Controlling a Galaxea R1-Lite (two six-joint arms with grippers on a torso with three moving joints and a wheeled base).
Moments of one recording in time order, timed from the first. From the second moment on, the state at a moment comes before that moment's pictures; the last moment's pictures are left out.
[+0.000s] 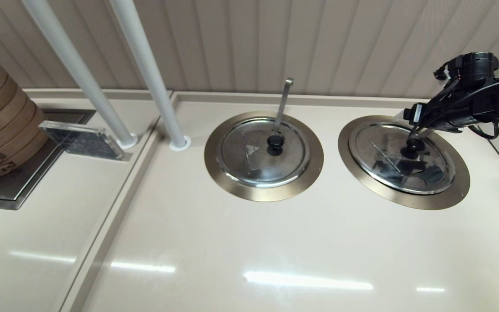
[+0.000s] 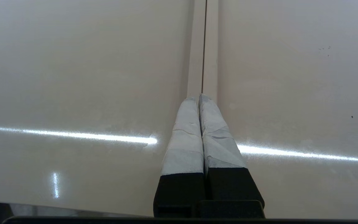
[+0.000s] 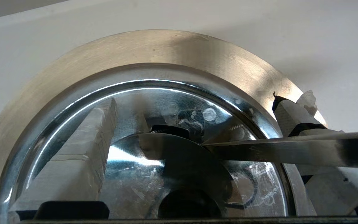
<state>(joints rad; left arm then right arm) 0.00 0.00 -0.03 0.07 0.00 0.01 -0.13 2.13 -1.97 0.30 -0.06 0.17</state>
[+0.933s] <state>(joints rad) 0.00 0.00 -0.03 0.07 0.00 0.01 -0.05 2.18 -1.97 0.21 -0.08 0.18</state>
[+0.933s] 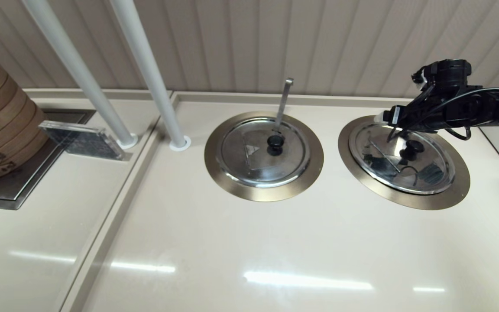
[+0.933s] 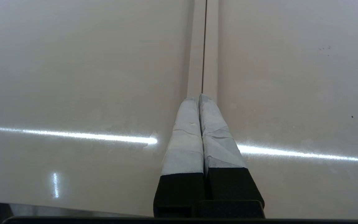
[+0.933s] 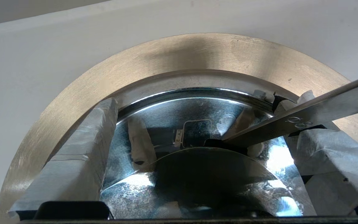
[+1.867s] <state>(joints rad) 0.00 0.00 -0.03 0.07 0.00 0.01 -0.06 2.08 -1.82 0.22 -0.15 0.17</state>
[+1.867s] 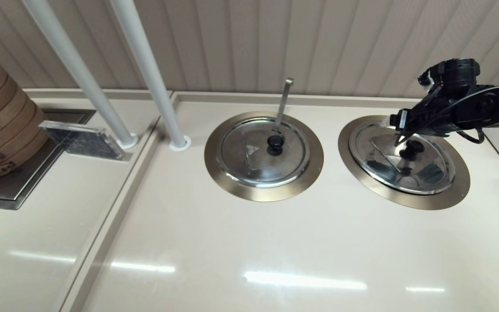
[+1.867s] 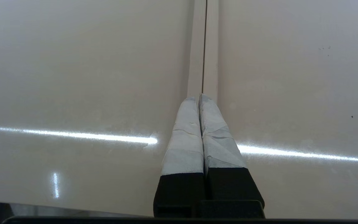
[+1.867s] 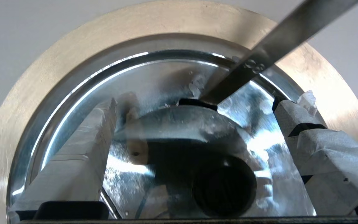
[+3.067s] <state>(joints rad) 0.00 0.00 -0.03 0.07 0.00 0.01 -0.06 0.96 -1.08 0.40 -0.04 0.00</state>
